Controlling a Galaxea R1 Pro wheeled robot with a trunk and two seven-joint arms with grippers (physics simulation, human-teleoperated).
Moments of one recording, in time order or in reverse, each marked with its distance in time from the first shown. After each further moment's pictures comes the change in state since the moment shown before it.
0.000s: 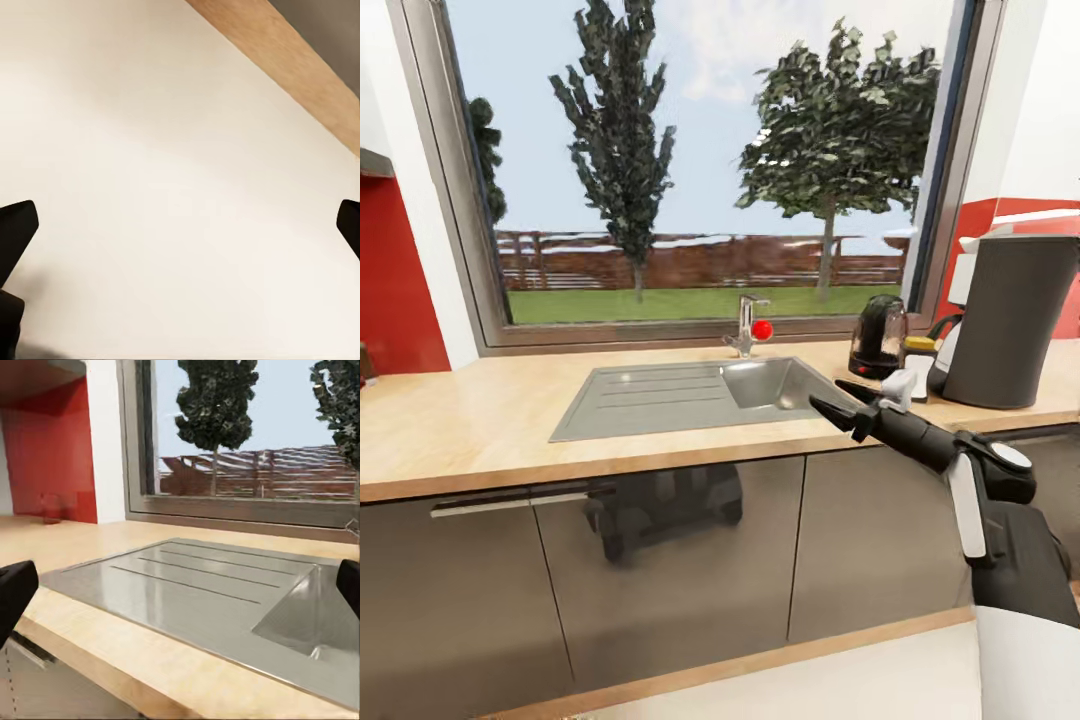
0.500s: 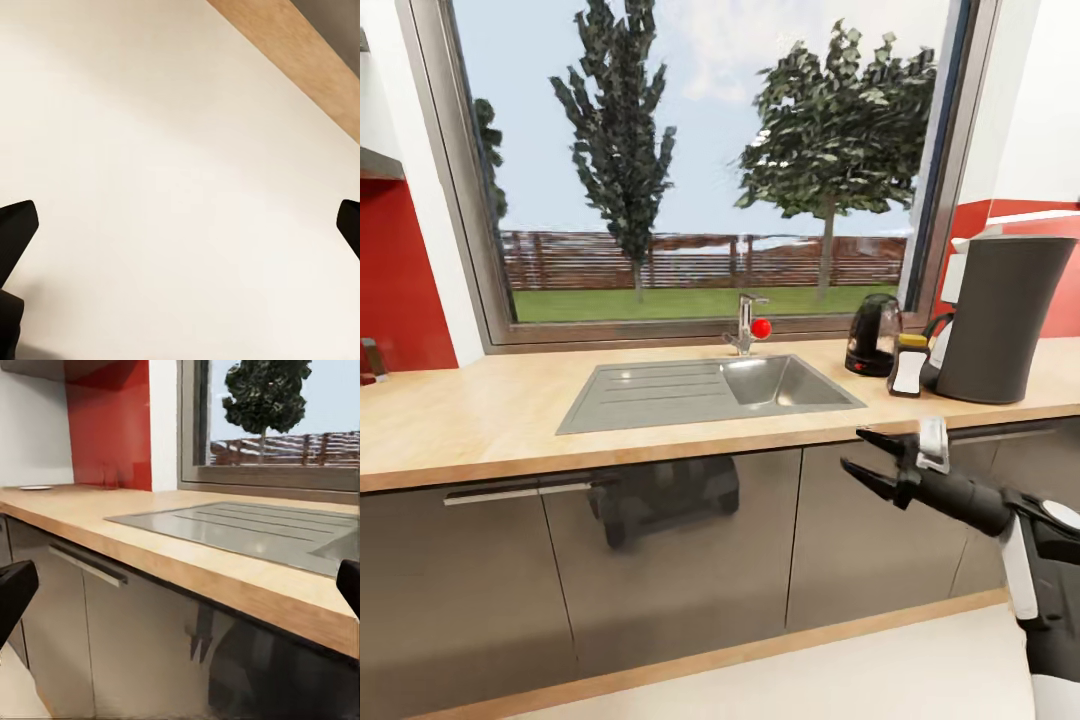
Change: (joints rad) left arm 0.000 0.000 0.000 0.000 0.000 0.000 0.000; right arm 0.167 -0.070 -0.125 0.003 -0.001 -0.092 0.309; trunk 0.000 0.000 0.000
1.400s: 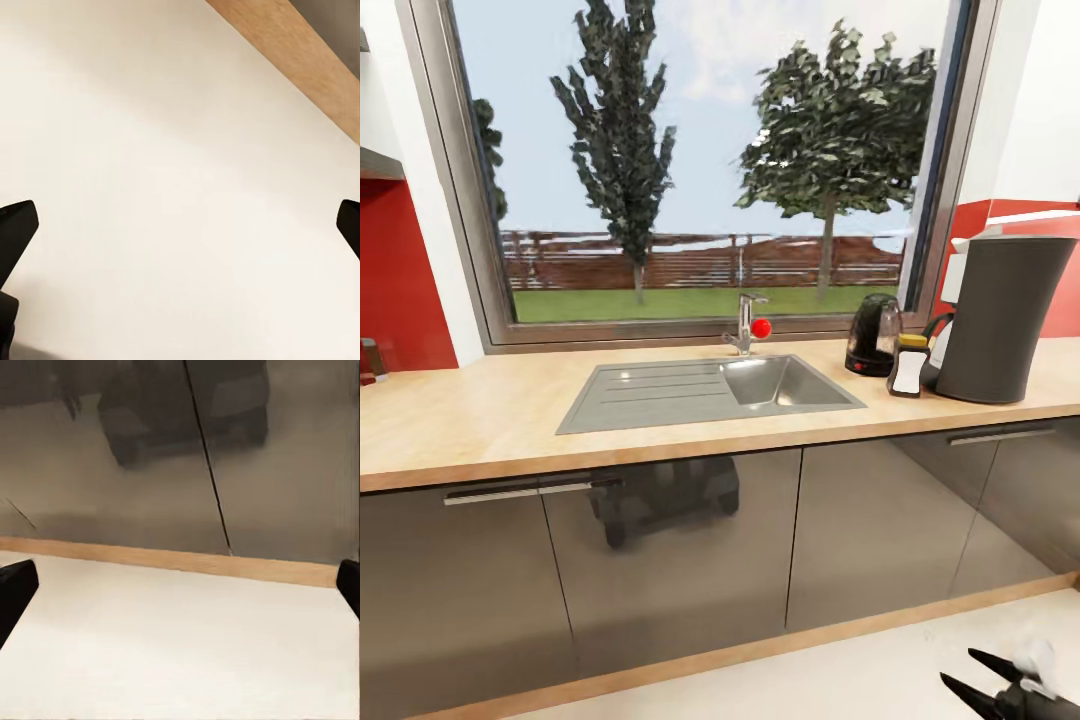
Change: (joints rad) left arm 0.000 -0.006 0.000 0.000 0.000 -0.003 -0.002; right arm 0.311 -0.088 -0.459 0.549 0.488 -0.369 0.052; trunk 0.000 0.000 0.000
